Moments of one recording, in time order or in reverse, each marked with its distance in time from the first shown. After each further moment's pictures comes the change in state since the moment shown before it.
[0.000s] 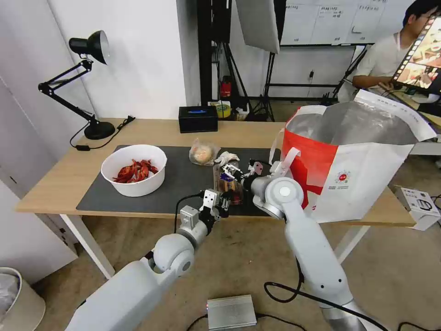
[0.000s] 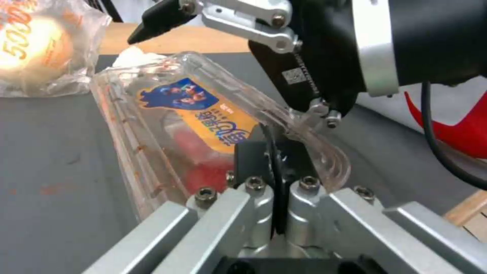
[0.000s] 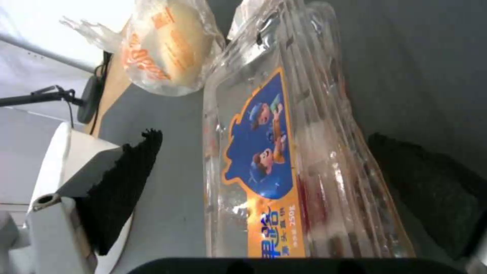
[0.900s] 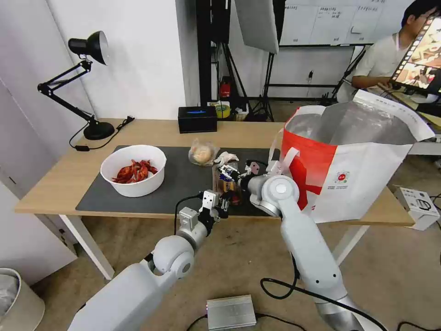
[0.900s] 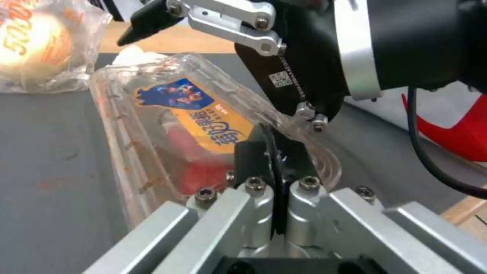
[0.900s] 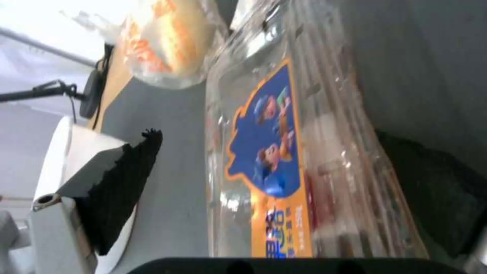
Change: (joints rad) left arm 0.022 -0.010 -0.016 -0.004 0.005 -0.007 0.001; right arm 0.006 0.014 0.000 -0.017 0.012 -0.029 -0.005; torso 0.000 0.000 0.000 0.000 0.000
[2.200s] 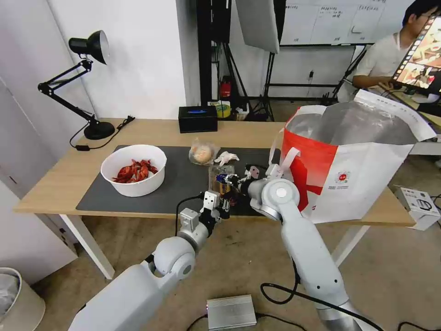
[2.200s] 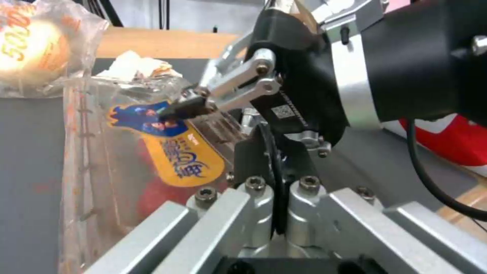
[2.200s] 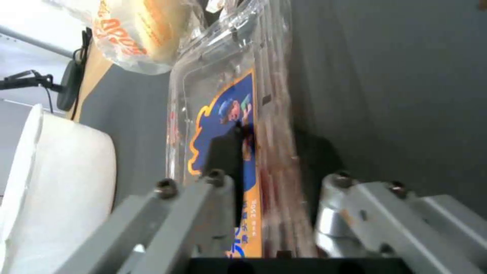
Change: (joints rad) left arm 0.005 0.004 0.009 -0.013 0.000 -0.016 -0.008; right arm -0.022 -0.003 0.001 0.025 -0.005 -0.012 0.053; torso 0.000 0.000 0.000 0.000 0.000
